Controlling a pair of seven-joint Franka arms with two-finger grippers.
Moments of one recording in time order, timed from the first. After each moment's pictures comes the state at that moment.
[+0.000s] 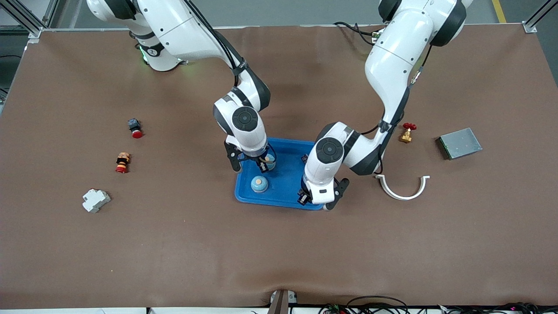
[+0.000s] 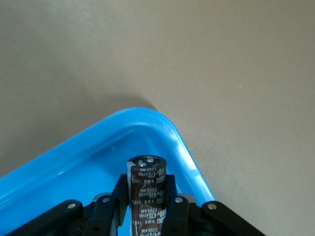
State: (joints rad) left arm -0.51 0.86 -0.10 -1.38 0.10 2.39 -1.58; right arm 0.74 0.69 -0.03 -1.69 0.05 2.42 1.87
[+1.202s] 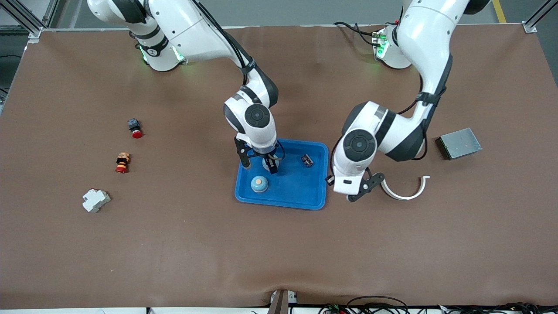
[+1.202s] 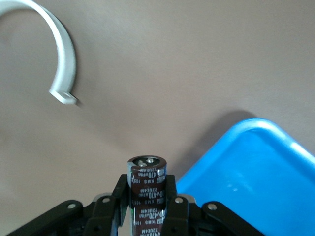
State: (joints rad) left arm -0.40 0.56 -0.11 -1.57 0.10 2.00 -1.07; right arm 0.78 0.75 -0.03 -1.63 0.03 2.42 1.96
